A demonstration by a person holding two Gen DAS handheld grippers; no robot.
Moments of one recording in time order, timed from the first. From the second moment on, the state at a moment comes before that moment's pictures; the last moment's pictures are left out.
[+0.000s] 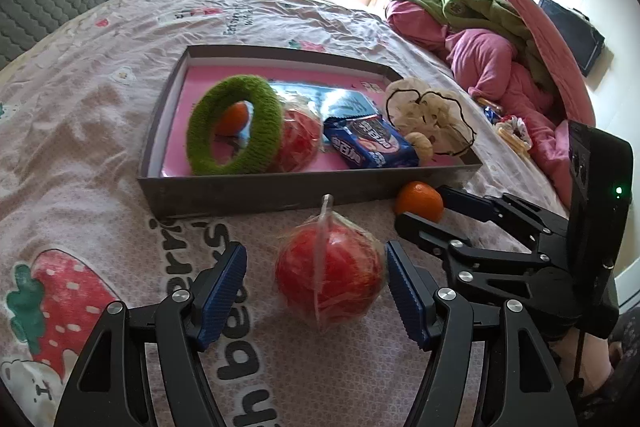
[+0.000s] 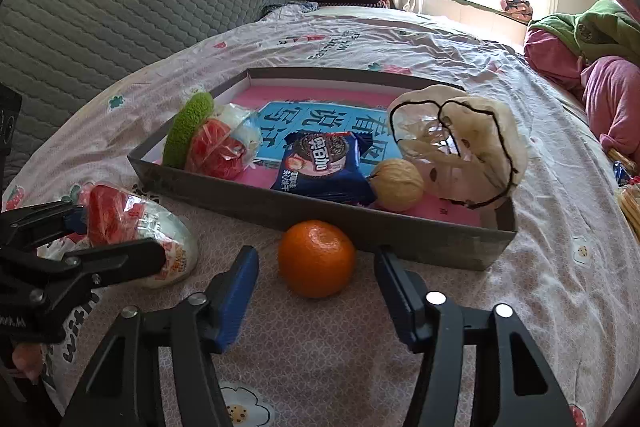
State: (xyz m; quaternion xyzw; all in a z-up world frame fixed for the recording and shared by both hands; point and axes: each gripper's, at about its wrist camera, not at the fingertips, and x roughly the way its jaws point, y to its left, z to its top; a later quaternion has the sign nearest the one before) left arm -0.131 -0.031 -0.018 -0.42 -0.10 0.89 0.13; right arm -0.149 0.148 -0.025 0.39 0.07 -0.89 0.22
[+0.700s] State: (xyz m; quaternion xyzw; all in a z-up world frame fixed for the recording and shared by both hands) left arm -0.131 -0.025 -0.013 -0.41 -0.09 0.90 0.13; right arm -0.148 0.147 -0.018 0.38 0.06 -0.89 0.23
